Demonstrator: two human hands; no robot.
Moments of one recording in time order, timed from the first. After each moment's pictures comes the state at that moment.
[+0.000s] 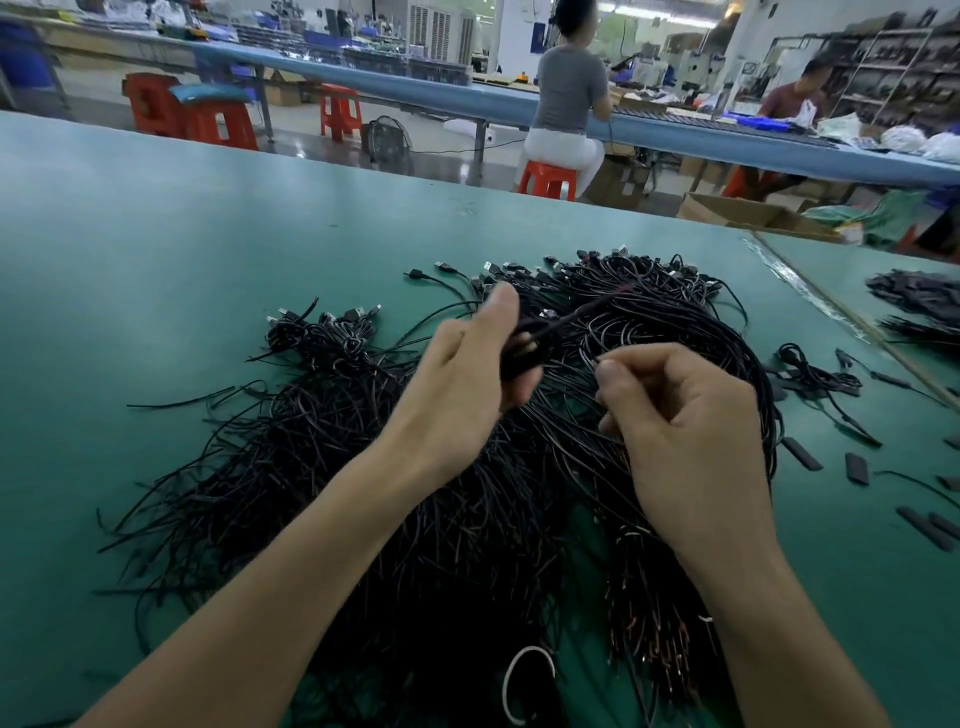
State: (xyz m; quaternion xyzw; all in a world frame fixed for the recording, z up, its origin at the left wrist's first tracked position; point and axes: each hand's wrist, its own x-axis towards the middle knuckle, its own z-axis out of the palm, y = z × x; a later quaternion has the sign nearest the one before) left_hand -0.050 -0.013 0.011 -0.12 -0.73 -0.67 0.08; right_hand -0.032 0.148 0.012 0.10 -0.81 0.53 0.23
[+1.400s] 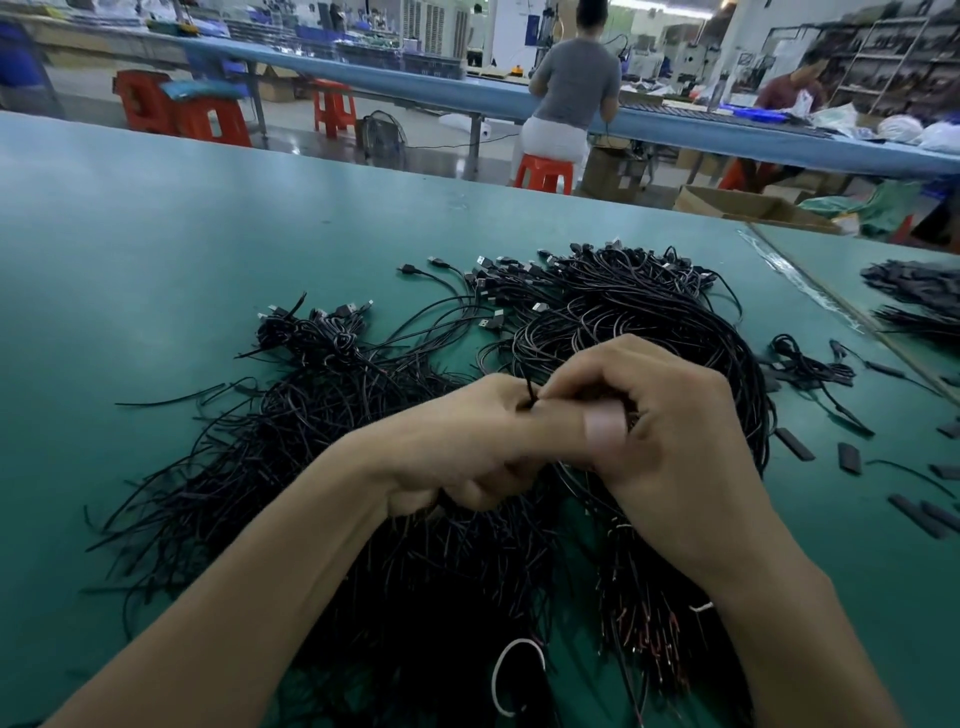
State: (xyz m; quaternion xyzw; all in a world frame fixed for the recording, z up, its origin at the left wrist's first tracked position) left_hand -0.044 -0.014 0.013 -0.18 -0.71 -0.62 -0.29; right_hand -0.028 0.155 0.021 0.27 -0.85 0.40 0.19
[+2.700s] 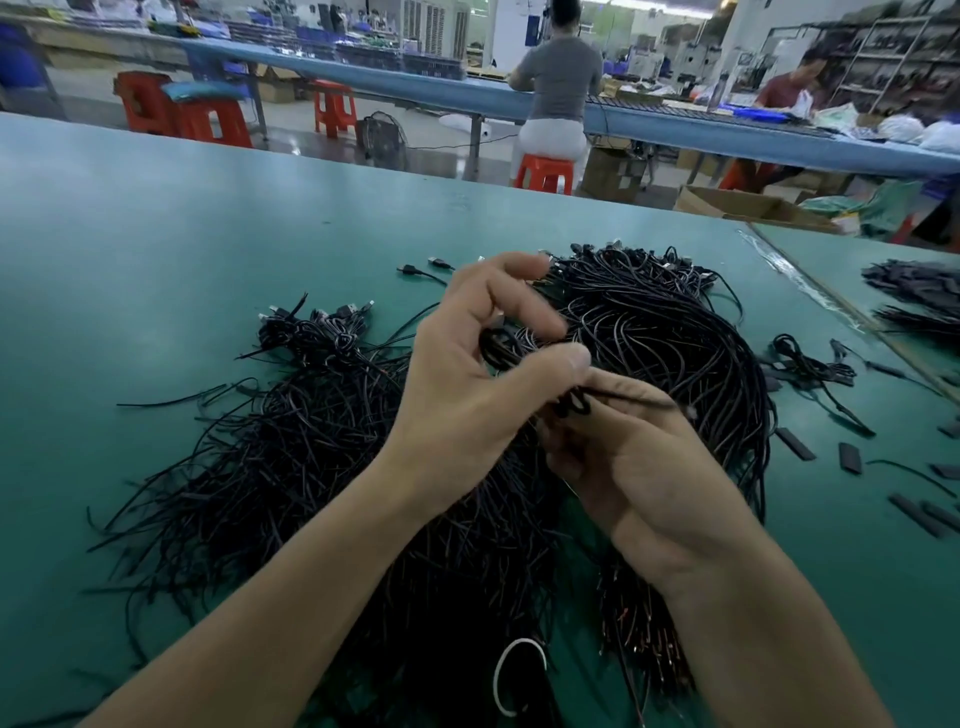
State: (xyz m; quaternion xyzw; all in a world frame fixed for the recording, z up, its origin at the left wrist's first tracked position) left_hand -0.043 0.001 0.009 -0.23 -0.65 -0.69 0.23; right_hand -0.027 0.135 0.011 0.08 -0.59 0.80 -0.11
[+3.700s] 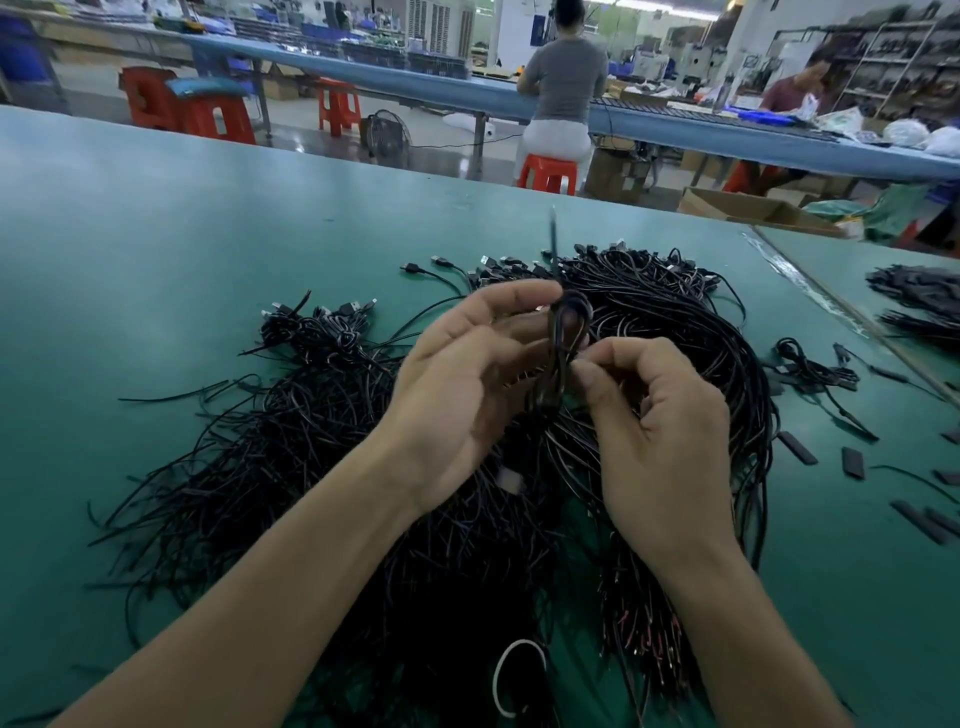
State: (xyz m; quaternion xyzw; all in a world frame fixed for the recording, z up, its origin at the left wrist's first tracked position) left_hand -0.053 -0.005 0.003 -0.16 -0.46 -0.87 -0.02; right_hand -0.036 0.142 -0.001 0.17 -0.82 0.48 0.27
